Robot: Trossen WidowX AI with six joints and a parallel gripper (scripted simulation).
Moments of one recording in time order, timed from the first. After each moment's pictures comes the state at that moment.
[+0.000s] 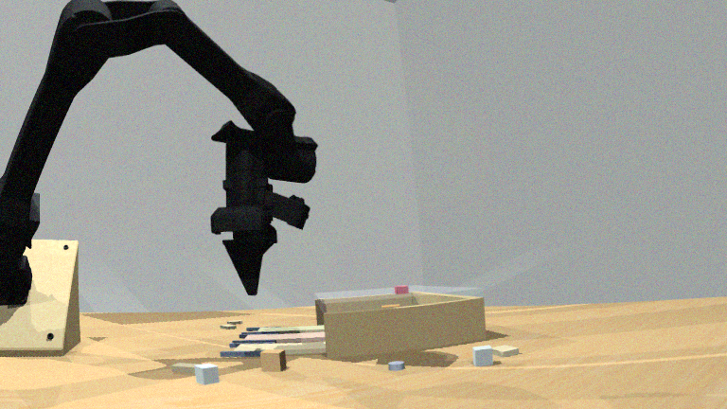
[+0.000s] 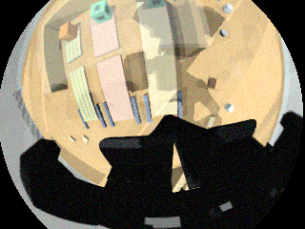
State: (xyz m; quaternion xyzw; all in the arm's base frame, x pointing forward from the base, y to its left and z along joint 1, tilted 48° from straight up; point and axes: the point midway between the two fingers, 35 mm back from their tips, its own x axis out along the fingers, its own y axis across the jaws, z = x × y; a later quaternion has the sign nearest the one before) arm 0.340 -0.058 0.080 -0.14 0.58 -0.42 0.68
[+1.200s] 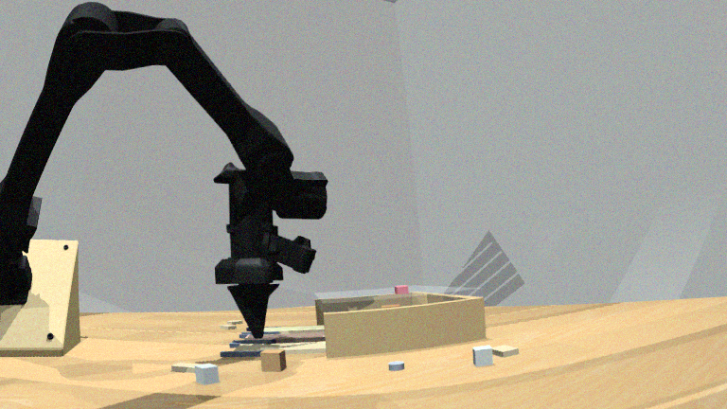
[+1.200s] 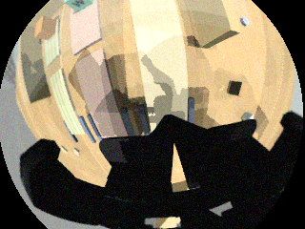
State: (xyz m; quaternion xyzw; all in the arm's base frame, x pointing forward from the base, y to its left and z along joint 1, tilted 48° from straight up) arm 0.341 -0.102 0.045 -0.13 0.58 -0.43 0.68
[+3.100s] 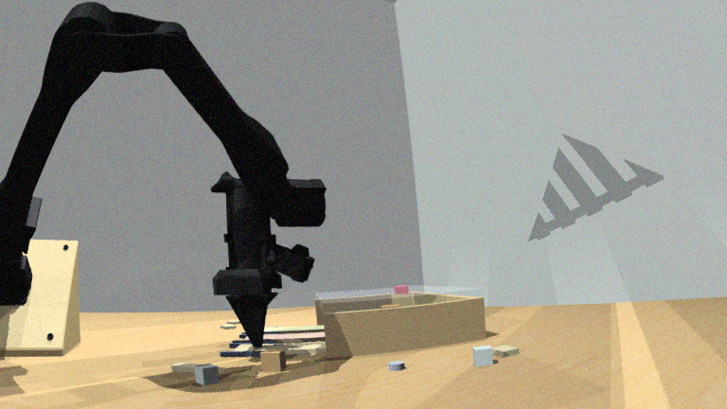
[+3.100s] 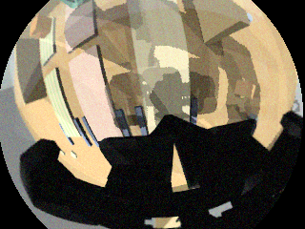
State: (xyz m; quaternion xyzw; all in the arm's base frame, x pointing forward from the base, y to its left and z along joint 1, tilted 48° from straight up) arm 0.337 -0.111 0.036 -0.14 0.58 -0.43 0.68
